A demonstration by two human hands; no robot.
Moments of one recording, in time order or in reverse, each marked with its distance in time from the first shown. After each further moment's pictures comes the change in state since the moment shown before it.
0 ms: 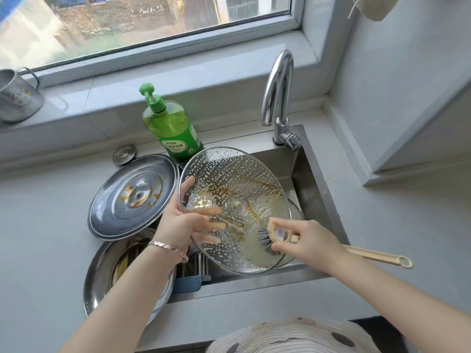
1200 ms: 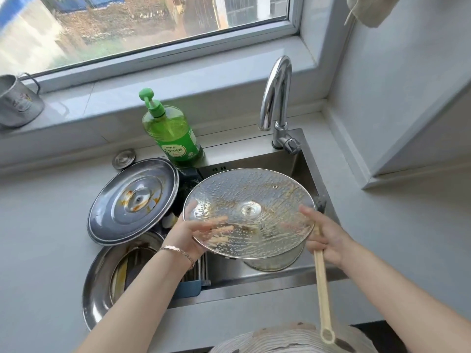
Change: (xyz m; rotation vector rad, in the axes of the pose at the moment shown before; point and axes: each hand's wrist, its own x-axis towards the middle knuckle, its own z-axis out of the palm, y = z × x) left_hand 0.020 -0.026 0.001 -0.279 0.050 -0.199; right_hand 0.015 0.022 -0.014 1.427 0.039 0.555
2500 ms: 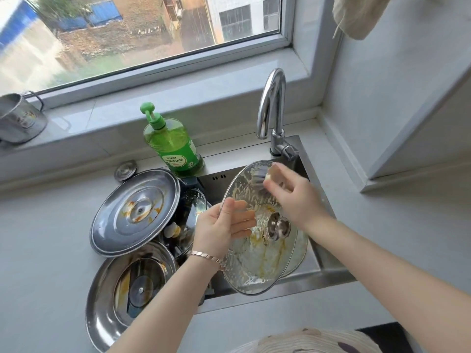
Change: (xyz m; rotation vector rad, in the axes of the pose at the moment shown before) left_hand -0.022 -0.004 0.062 0.333 0.031 0.414; right_hand -0.023 -0.032 0.078 -1.014 0.205 -0.834
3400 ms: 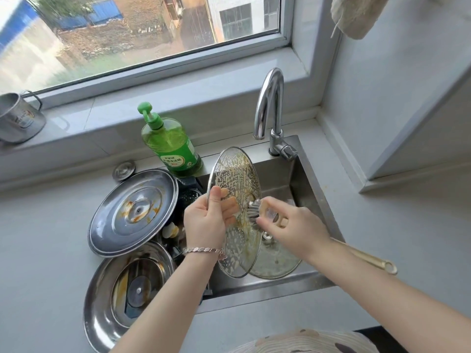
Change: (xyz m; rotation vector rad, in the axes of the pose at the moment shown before) left_hand 0.006 0.011 0.006 0.001 0.257 0.119; right_hand -0.028 0.025 0.004 -0.342 -0.181 -0.113
